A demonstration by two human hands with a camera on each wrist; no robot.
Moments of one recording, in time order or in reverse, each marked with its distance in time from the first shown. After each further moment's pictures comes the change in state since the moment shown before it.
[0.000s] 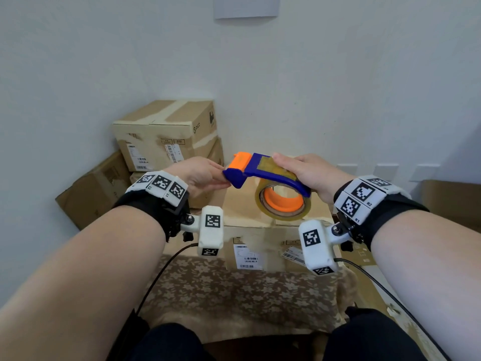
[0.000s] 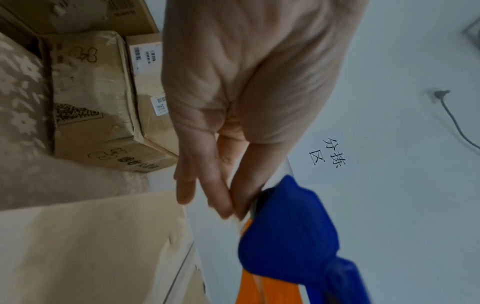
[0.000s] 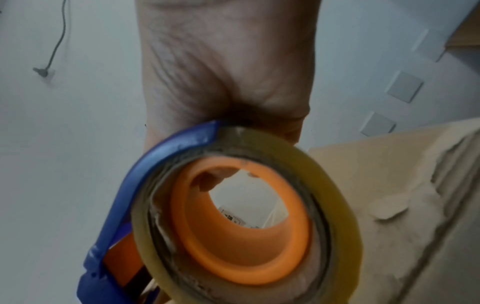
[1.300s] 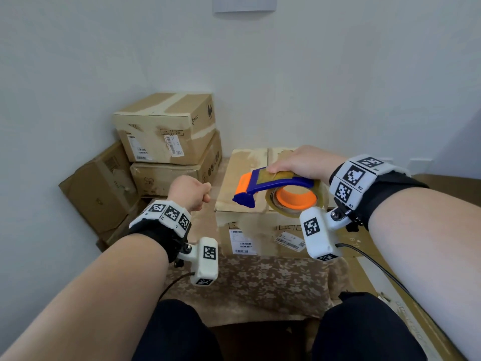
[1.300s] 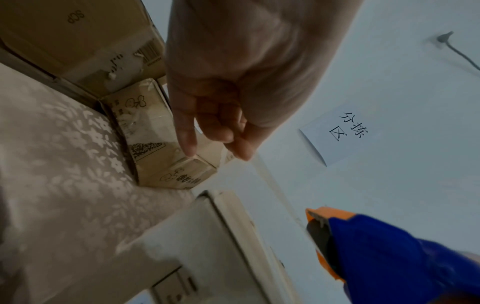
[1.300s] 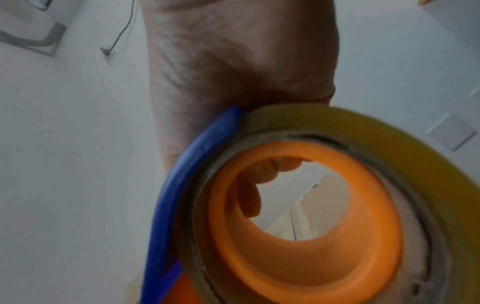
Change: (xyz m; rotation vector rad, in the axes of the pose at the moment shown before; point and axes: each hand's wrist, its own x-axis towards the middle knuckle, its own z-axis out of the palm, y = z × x) left_hand -0.008 -0.072 0.004 0.286 0.440 0.012; right_hand -0.022 -0.020 -0.011 -0.400 -0.070 0.060
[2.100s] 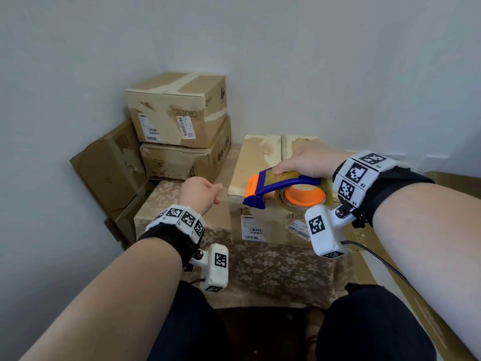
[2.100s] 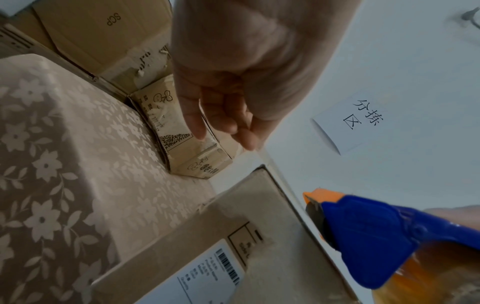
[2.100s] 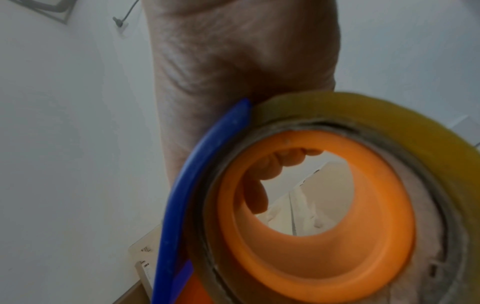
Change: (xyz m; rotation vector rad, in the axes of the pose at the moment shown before) left_hand -0.009 -0.045 0.008 0.162 0.100 0.120; right_hand 0.011 -0.010 0.028 -0.299 -0.054 -0.012
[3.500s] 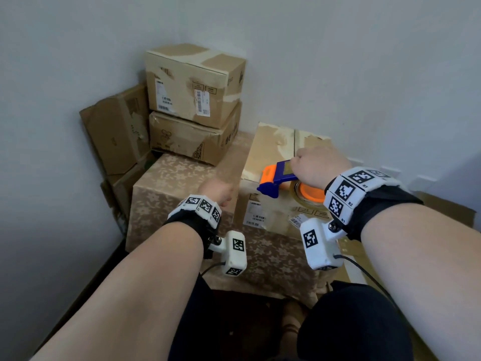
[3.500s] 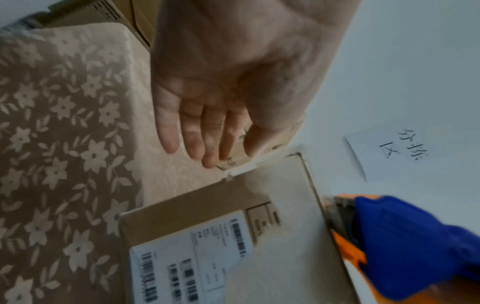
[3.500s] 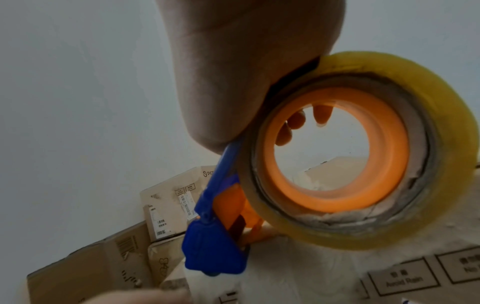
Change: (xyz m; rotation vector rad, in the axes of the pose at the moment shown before) left_hand -0.015 -0.022 0.026 -0.413 -0.294 -0.334; right_hand -0.032 -0.046 0.025 -1.074 -0.040 -0.240
